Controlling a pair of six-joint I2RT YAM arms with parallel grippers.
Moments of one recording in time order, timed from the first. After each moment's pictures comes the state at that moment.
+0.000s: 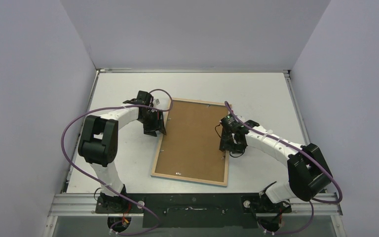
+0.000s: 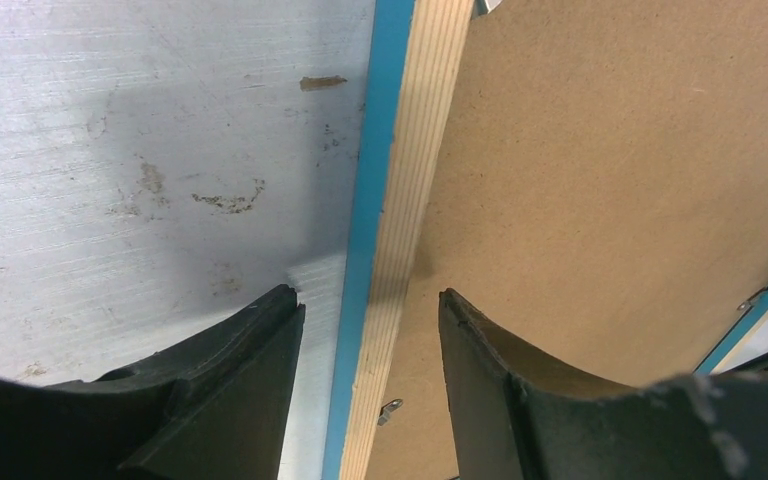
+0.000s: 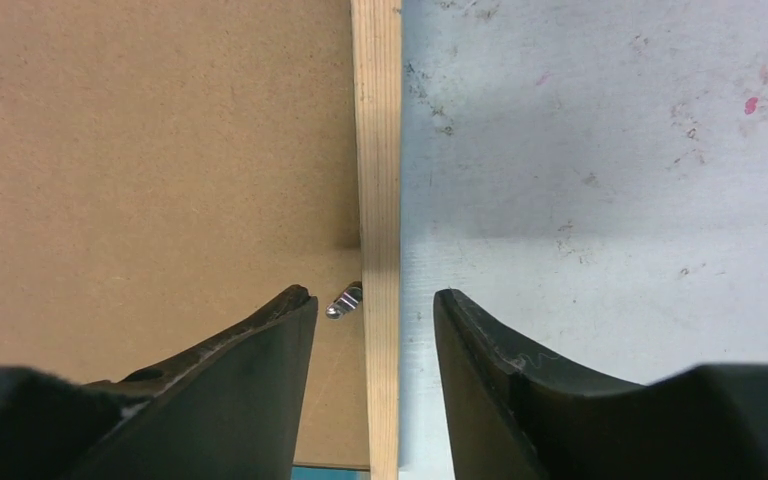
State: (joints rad) left arm -0.26 1.84 1.17 -0.59 0.30 -0.36; right arm 0.58 1.43 0.87 -0.72 0.16 0.72
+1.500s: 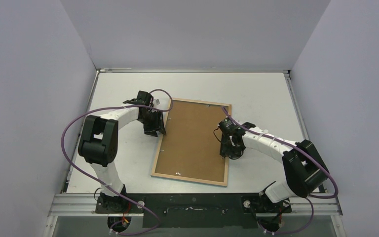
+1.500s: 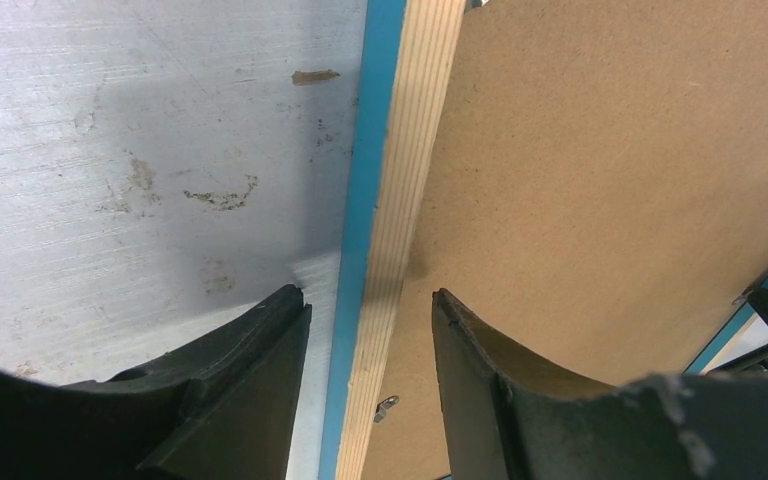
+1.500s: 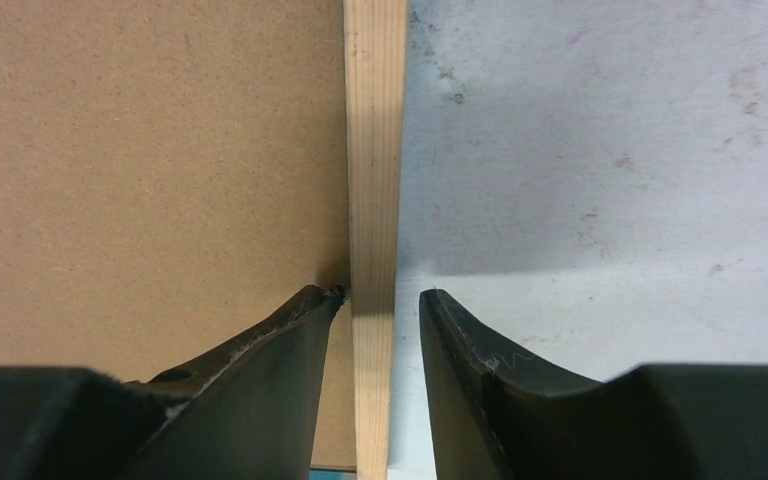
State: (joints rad) left arm -0.26 1.84 1.17 -0.59 0.31 -0.36; right arm 0.60 1.48 0.83 -0.69 0.12 0.72
